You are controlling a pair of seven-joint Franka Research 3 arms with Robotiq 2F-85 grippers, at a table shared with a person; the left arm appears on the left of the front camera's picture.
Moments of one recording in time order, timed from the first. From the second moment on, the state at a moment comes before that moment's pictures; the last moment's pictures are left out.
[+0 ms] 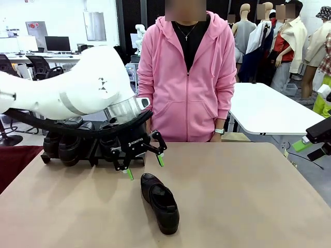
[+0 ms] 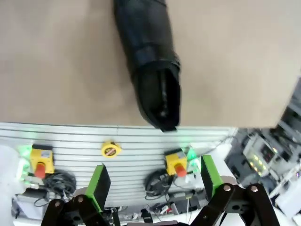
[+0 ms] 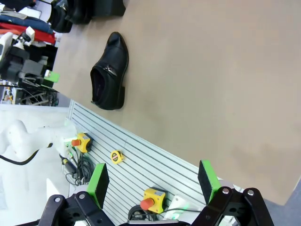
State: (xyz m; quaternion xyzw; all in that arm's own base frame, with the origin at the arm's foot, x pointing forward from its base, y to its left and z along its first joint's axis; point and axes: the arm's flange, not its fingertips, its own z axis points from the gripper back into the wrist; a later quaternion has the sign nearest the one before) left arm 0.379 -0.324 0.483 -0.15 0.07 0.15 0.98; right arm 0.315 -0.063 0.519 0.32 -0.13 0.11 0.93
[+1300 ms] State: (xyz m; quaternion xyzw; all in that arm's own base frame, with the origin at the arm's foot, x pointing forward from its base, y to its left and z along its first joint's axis) left arm 0.360 -0.372 0.357 -0.07 0.02 0.07 1.00; right arm 0.315 -0.063 0.519 0.32 -0.13 0.11 0.93
